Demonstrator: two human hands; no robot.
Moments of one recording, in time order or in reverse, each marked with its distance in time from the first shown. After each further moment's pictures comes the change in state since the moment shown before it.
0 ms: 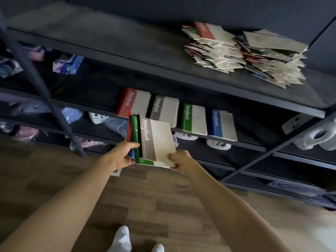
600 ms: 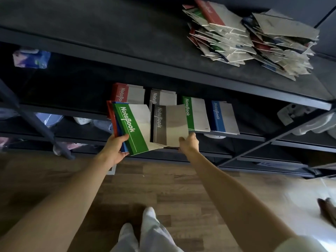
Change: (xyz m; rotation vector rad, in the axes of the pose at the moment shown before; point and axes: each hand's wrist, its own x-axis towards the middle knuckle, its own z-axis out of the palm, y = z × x) left_hand 0.088 0.055 -0.040 -0.117 0.043 0.025; right_hand 0.059 -0.055 0.018 -0.328 0.444 -0.181
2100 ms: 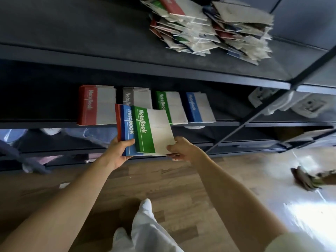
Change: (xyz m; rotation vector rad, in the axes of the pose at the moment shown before) left_hand -0.002 -0.027 0.060 0.163 -0.182 -0.048; right_hand 0.003 0.041 -0.049 0.312 -0.457 0.154
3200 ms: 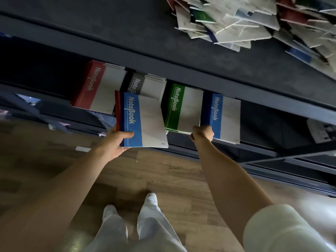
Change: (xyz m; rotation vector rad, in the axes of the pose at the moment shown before) left_hand 0.088 -0.007 0.073 -0.126 0.283 0.033; right_hand 0.170 -0.044 -0.106 -0.180 0.517 0.028
